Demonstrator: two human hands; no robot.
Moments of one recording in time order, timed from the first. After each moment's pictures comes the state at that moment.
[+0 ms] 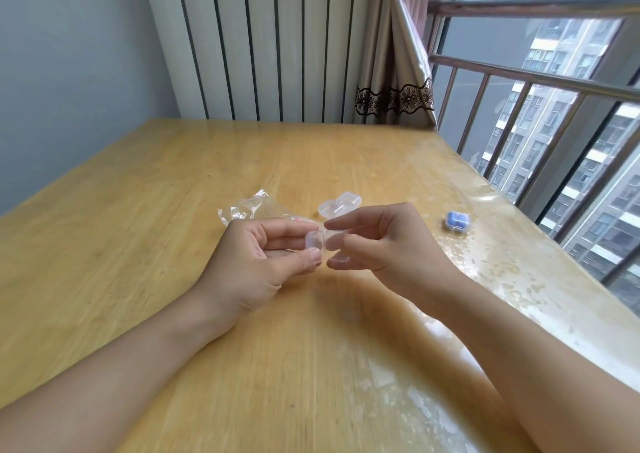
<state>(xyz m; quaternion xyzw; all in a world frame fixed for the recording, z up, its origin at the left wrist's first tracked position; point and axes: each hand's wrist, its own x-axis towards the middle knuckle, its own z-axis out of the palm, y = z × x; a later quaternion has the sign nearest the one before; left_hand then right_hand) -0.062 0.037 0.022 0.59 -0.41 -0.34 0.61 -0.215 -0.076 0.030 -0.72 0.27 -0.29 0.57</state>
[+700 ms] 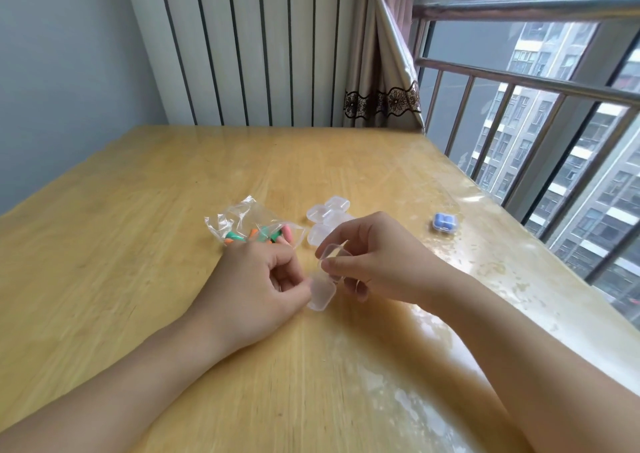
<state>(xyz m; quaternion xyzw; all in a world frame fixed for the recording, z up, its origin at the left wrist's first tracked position) -0.070 0.037 0.013 0.70 -0.58 -0.10 0.42 -0.222 -0.085 0.036 -0.79 0.29 -0.16 0.51</state>
